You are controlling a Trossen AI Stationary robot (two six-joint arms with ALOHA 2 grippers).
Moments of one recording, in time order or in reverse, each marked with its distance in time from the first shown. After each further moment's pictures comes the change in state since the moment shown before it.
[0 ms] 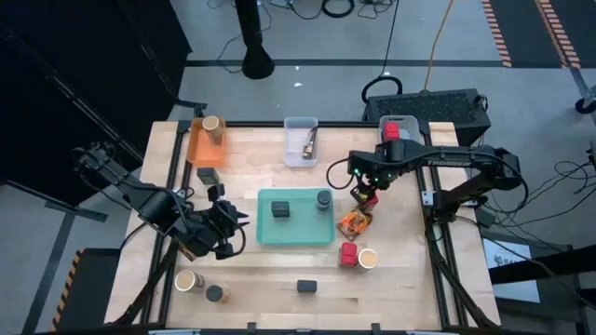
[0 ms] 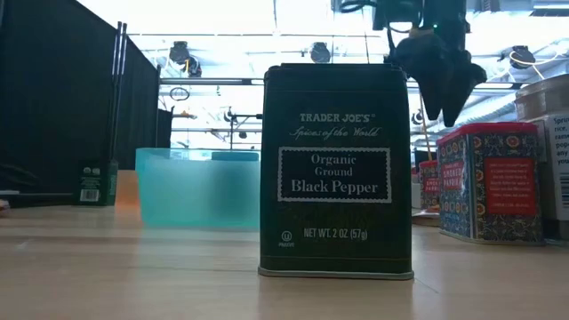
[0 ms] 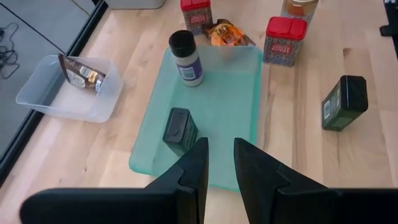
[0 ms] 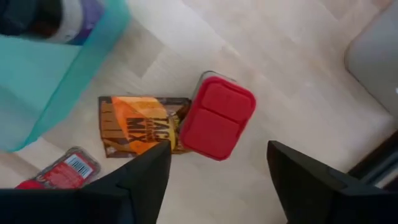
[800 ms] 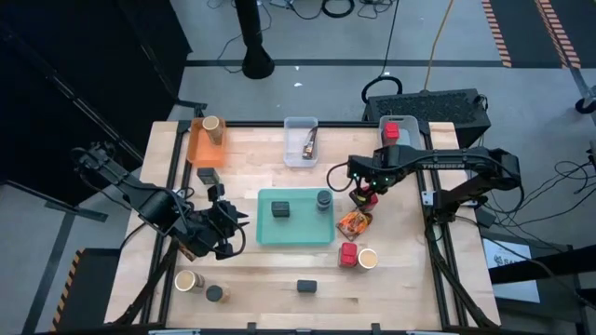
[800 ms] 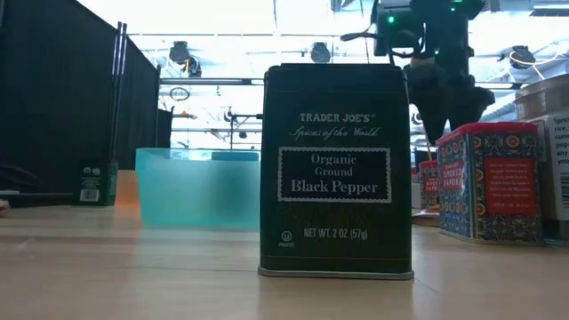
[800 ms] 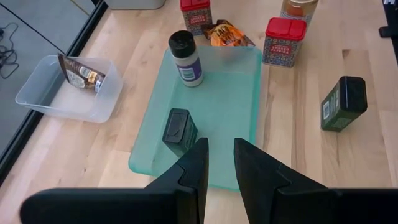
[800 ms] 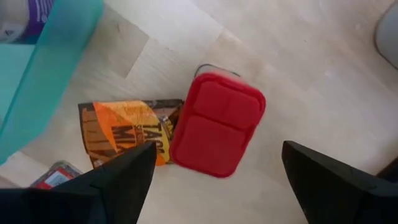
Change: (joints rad) left arm 0.000 0.000 0.000 0.001 0.000 -0.002; right arm -0.031 0.001 -0.148 0.138 -0.034 0.042
